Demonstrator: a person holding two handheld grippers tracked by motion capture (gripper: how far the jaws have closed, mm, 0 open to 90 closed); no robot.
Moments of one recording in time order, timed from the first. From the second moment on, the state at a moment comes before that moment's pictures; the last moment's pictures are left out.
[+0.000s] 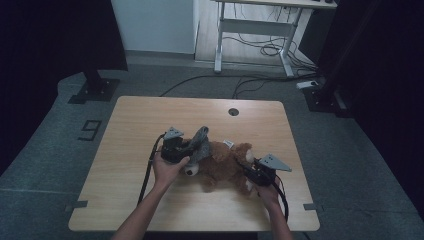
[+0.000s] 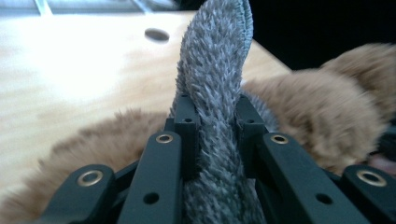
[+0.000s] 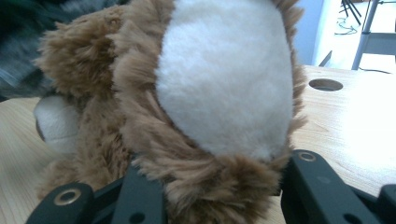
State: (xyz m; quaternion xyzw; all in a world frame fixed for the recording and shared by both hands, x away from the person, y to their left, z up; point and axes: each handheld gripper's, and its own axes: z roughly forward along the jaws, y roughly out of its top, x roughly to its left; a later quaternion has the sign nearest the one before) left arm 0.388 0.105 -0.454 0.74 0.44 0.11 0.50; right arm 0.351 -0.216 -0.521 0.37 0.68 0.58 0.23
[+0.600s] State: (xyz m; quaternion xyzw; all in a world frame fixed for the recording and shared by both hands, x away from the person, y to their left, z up) left arm 0.368 0.182 -0.482 0.72 0.49 0.15 0.47; right arm 0.351 -0.217 -0.523 0.38 0.68 0.59 0.23
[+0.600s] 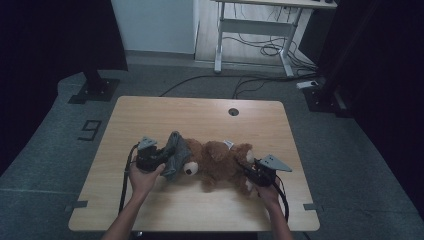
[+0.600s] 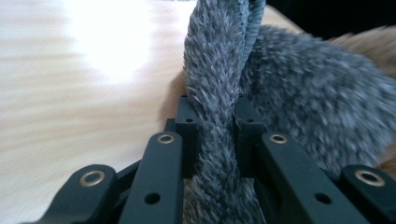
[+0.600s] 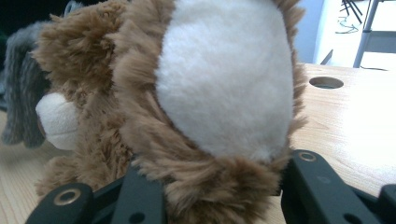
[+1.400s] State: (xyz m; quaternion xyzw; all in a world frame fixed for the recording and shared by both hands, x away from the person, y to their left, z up) left arm 0.394 0.091 -0.432 0.75 0.43 0.13 0.47; right arm 0.350 -0.219 -0.524 0.37 0.68 0.59 0.23
